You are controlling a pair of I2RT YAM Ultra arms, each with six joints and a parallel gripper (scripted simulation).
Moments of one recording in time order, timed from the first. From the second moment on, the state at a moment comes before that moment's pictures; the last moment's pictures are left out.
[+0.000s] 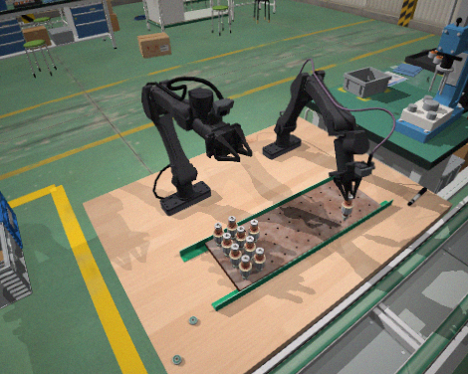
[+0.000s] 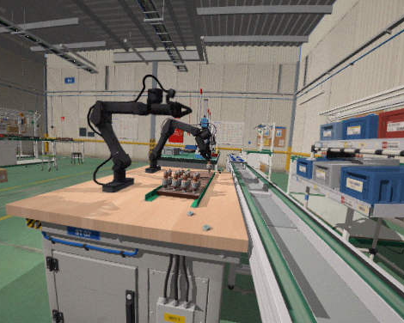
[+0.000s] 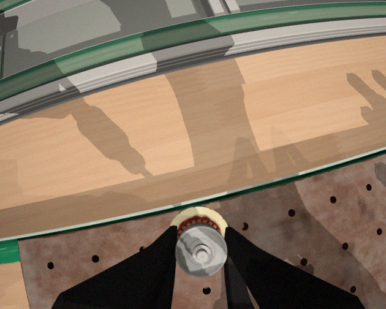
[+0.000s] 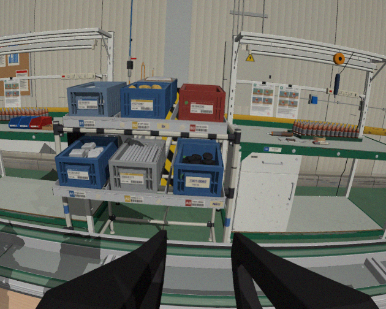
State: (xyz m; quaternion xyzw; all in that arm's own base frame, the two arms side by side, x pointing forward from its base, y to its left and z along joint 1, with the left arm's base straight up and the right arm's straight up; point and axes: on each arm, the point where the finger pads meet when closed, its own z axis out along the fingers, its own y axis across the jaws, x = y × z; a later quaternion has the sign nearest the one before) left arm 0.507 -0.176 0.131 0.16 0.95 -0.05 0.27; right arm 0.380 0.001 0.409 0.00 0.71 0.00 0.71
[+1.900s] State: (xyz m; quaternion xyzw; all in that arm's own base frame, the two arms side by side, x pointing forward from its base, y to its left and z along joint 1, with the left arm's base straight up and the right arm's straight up) left arm 0.497 -0.173 0.110 0.16 0.96 -0.04 0.24; right arm 0.380 0.001 0.409 0.00 0.71 0.00 0.71
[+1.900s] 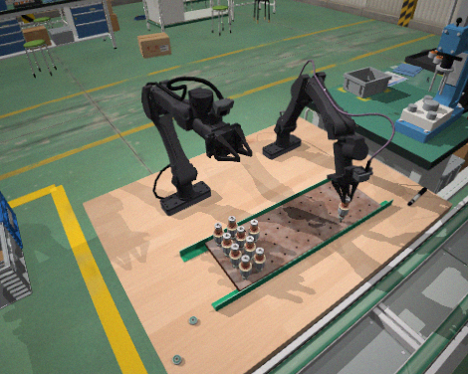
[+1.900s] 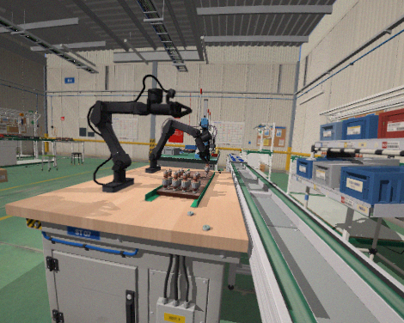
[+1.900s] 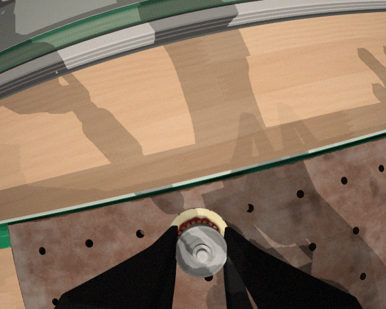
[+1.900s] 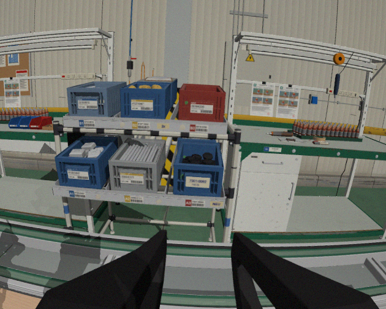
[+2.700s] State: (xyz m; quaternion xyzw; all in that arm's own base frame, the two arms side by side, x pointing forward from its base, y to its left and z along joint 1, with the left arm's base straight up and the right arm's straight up) left arm 0.499 -0.173 0.134 0.16 0.95 -0.04 0.25; right arm 0.380 0.001 0.409 0.00 0.71 0.00 0.71
